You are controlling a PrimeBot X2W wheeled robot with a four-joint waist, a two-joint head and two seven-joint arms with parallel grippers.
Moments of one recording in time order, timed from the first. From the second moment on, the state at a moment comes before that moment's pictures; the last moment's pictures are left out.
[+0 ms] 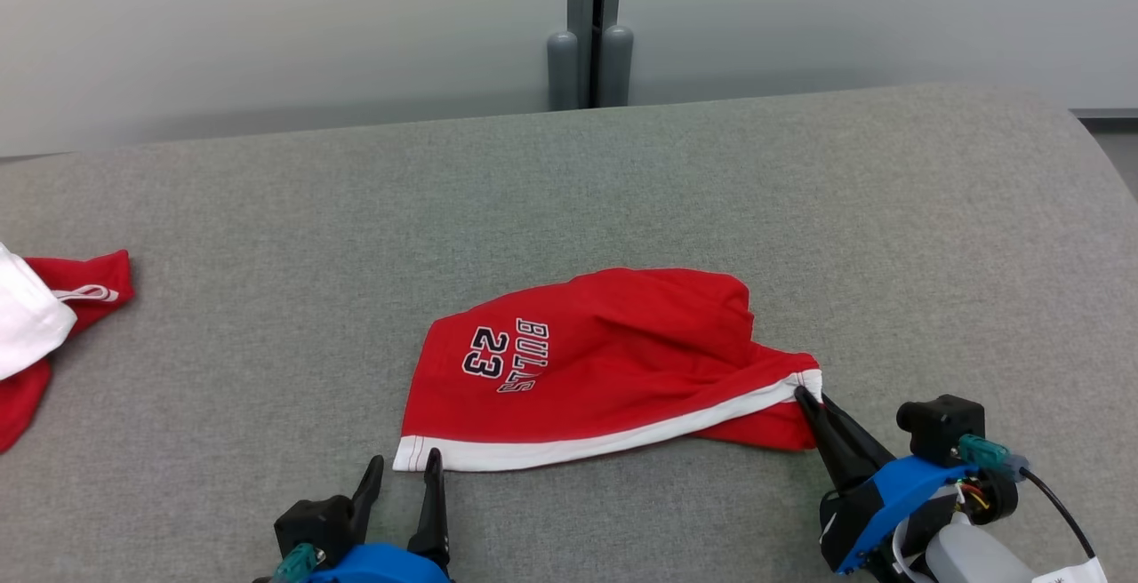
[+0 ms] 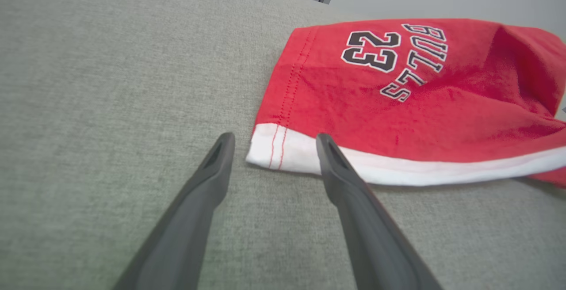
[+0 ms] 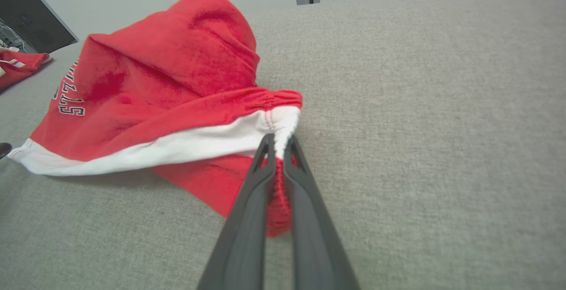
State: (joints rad) left arm -0.09 0.05 -0.28 0.56 -0.43 -0.03 -0.26; right arm -0.33 -0.26 0.47 0.66 0.57 0.13 -0.26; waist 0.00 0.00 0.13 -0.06
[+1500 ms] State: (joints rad) left arm -0.72 0.12 -0.15 0.33 -0.17 -0.02 -0.22; right arm -0.80 -0.38 0.44 0.32 0.51 0.13 -0.26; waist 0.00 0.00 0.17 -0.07
